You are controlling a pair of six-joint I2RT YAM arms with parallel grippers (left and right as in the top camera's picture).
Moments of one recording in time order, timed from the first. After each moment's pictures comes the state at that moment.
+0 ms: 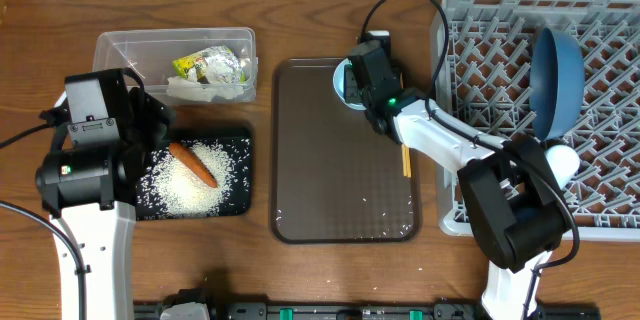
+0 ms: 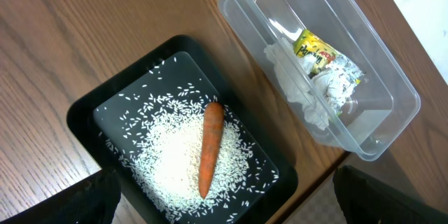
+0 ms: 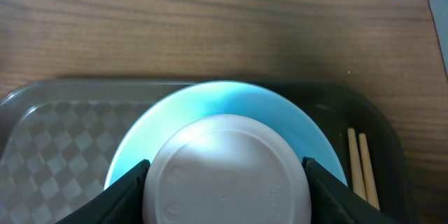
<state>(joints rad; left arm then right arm) 0.16 1.16 1.25 -1.08 -0.22 -0.80 0.53 2.01 1.29 -0.08 0.26 0.41</state>
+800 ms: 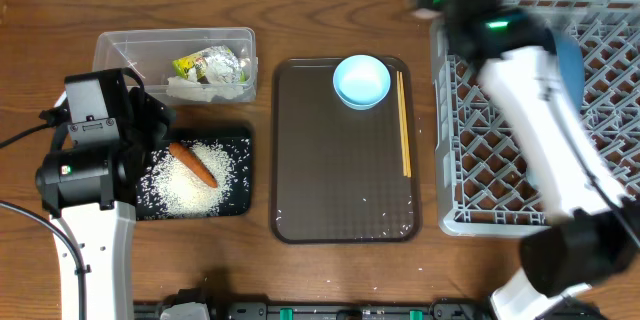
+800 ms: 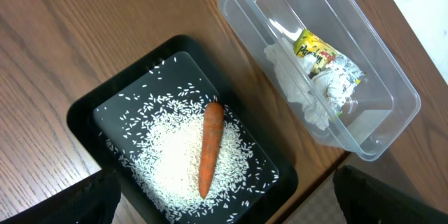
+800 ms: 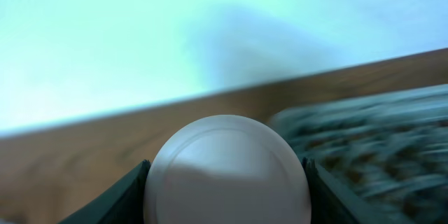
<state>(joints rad) 0.16 1.16 1.25 -1.08 -0.22 -0.80 0.25 1.79 1.83 -0.57 0.27 0.38</state>
